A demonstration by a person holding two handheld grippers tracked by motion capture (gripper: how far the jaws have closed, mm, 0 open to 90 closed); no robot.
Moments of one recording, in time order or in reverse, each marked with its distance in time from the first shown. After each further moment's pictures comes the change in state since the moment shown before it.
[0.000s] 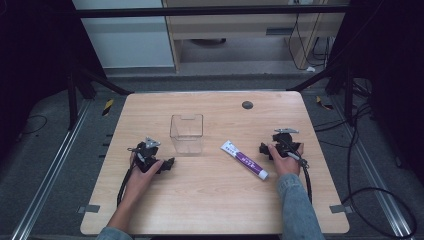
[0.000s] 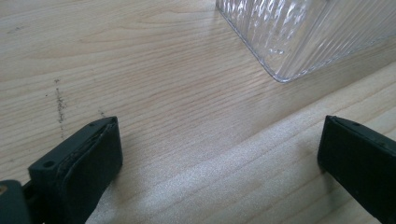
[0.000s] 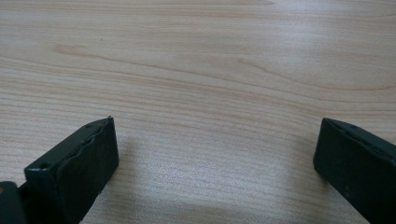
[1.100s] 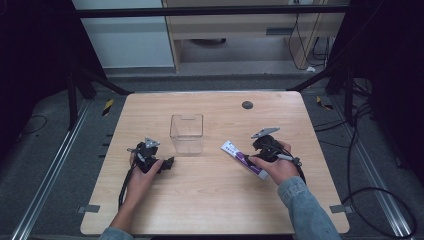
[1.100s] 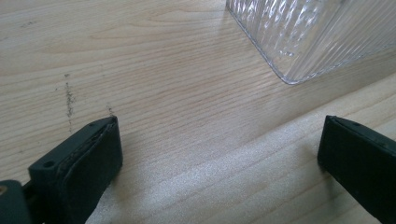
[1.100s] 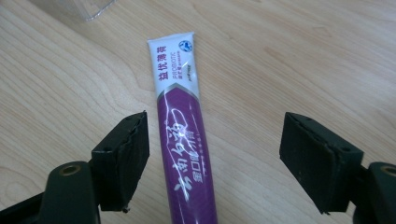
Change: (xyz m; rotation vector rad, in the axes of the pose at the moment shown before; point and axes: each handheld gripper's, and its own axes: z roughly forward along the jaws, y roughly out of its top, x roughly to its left) left arm -0.001 0.000 0.000 0.002 0.031 -0.028; right arm 0.068 0.021 -0.082 0.103 0.310 -0.412
